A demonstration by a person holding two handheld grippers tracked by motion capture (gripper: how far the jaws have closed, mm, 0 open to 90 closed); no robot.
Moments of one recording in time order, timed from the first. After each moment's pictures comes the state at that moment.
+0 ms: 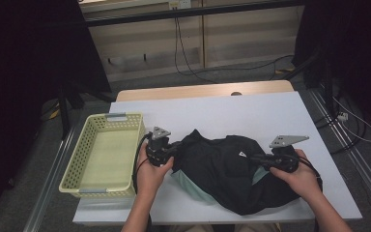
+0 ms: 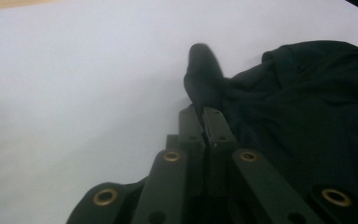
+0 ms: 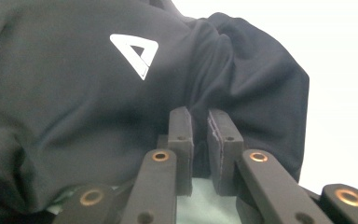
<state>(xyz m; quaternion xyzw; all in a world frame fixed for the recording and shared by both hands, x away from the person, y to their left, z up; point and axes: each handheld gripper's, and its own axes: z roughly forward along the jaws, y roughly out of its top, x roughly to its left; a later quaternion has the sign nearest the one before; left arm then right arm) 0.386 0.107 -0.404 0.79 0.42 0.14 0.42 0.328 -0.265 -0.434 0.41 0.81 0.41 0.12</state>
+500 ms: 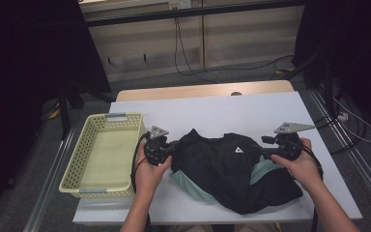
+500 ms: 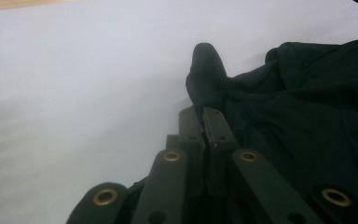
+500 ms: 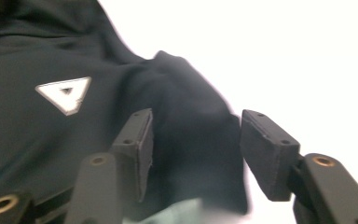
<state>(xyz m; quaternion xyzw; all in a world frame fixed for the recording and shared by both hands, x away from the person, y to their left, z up) 0.390 0.115 -0.404 0.79 0.42 0.14 0.42 0.355 -0.278 -0.420 0.44 0.77 0.42 0.18</state>
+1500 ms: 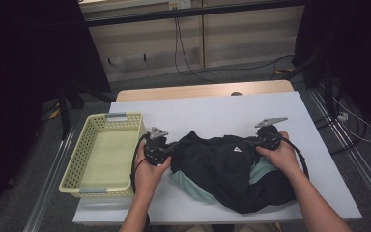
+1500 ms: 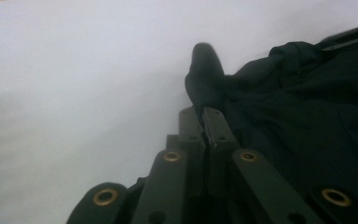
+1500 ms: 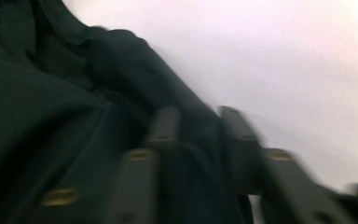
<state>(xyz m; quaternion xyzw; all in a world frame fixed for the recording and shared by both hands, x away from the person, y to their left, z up) 0.392 0.117 -0.410 0.79 0.42 0.14 0.41 0.408 -0.257 -0.458 0.47 0.80 0.36 0.13</state>
